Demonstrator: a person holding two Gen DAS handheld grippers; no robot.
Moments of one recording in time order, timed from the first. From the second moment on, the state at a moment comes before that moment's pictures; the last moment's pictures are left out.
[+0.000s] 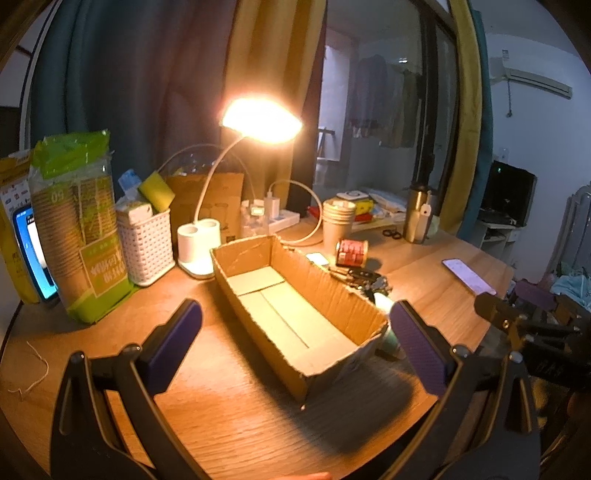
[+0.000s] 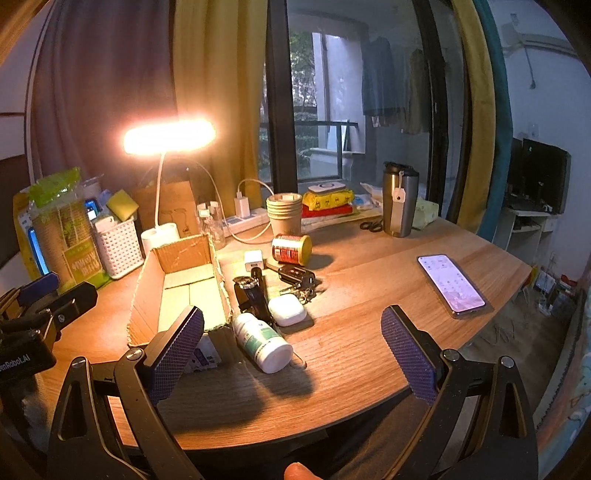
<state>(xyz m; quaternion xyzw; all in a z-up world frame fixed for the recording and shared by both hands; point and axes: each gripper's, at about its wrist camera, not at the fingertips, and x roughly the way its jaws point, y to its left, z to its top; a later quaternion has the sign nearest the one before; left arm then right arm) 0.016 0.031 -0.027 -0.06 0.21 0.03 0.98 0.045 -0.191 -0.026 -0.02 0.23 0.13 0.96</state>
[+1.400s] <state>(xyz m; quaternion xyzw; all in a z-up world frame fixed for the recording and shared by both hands) 0.149 0.108 -0.134 -0.09 0.43 0.01 0.90 0.130 -0.155 -0.111 -0.08 0.34 0.15 0.93</state>
